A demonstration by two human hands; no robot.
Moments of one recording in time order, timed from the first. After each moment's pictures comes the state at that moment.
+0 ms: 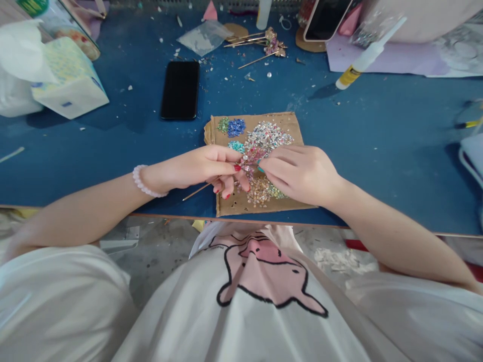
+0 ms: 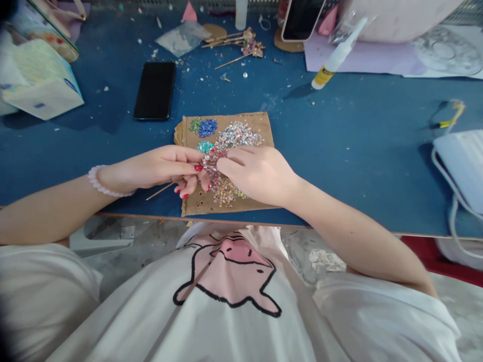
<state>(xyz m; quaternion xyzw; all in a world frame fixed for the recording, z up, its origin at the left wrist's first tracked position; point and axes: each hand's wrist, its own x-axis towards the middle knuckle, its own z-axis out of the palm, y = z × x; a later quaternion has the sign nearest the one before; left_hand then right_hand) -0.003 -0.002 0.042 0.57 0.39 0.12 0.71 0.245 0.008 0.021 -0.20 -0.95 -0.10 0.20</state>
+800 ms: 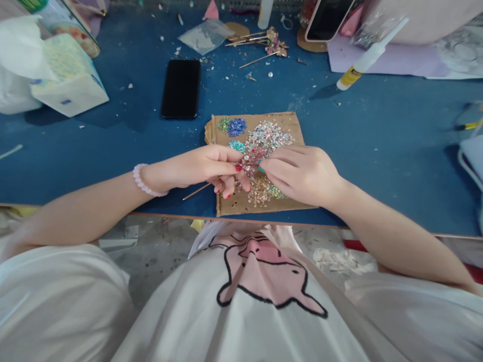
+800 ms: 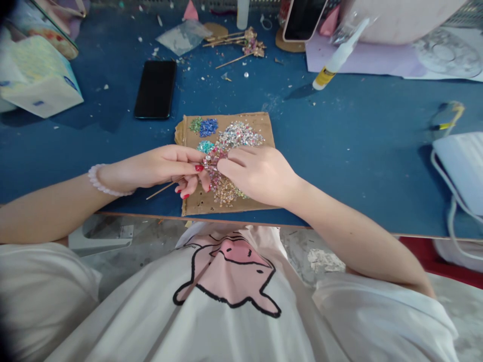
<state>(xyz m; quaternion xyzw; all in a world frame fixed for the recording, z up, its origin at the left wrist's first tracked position) -0.002 -0.002 0.044 0.57 0.39 0.12 0.72 0.245 0.008 0.021 -0.18 -0.95 -0.14 0.22</state>
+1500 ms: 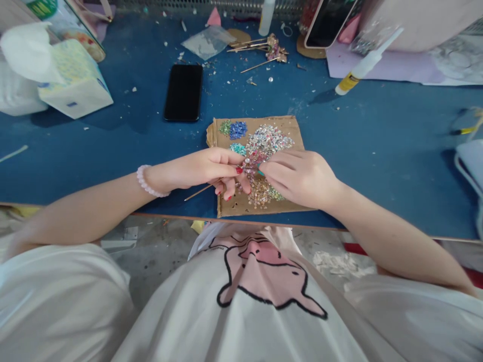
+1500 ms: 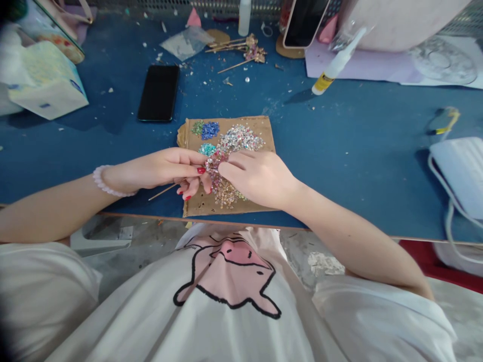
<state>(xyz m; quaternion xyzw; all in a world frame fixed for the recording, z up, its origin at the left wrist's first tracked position) -0.003 0.000 0.038 0.56 0.38 0.11 0.73 0.244 0.008 0.022 -0.17 -0.95 -0.13 0.23</state>
